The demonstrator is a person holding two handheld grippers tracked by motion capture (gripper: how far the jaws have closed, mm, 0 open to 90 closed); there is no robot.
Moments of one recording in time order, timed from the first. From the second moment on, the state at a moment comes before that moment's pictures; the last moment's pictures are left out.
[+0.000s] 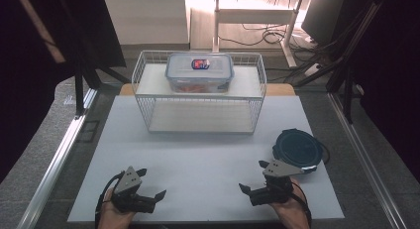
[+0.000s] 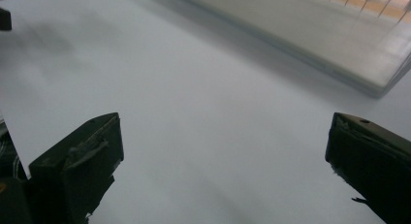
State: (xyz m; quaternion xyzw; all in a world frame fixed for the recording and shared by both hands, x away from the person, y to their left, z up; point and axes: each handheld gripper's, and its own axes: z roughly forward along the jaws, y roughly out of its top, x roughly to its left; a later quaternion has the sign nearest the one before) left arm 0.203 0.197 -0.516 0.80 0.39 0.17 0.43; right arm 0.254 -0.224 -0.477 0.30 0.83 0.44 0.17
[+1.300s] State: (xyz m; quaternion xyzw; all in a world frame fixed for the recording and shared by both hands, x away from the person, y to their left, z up) left arm 0.207 0.205 -0.520 0.79 0.38 0.15 0.47; right arm 0.328 -0.373 -0.451 0.52 0.74 0.35 0.25
